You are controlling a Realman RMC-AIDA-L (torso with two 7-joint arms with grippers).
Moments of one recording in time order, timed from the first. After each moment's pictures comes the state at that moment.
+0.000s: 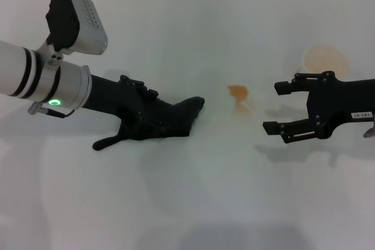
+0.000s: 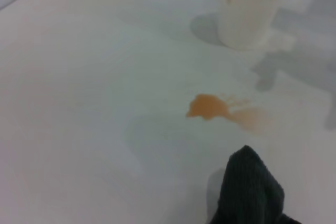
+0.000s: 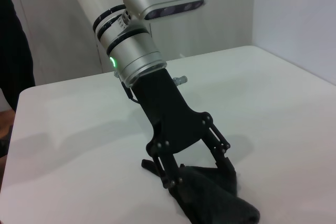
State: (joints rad) left arm -0.76 -2.08 1.02 0.63 2.29 1.26 -1.56; right arm 0.25 2.01 -1.29 -1.31 -1.80 -1.41 1.71
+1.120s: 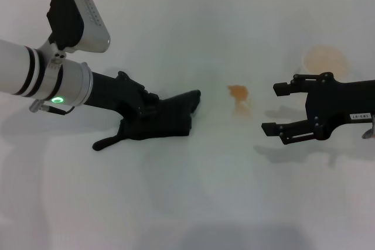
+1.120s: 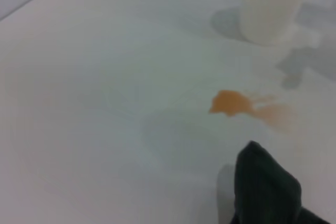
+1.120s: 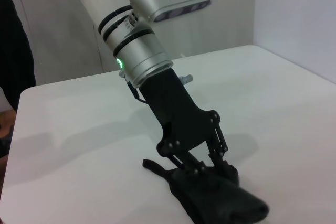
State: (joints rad) left arm -0.75 -2.08 1.06 0.63 2.28 1.19 -1.59; right arm 0.24 2.01 -1.29 -1.31 -1.80 -1.40 1.71
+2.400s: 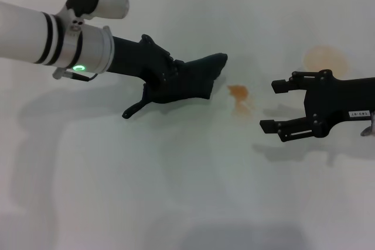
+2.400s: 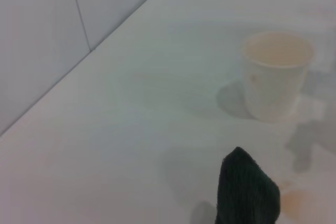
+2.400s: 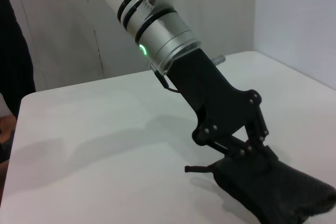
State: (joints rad) left arm -0.81 -2.08 1.10 0.66 2.14 1.15 -1.53; right arm 0.25 2.01 -1.30 -1.31 -1.79 -1.40 1.71
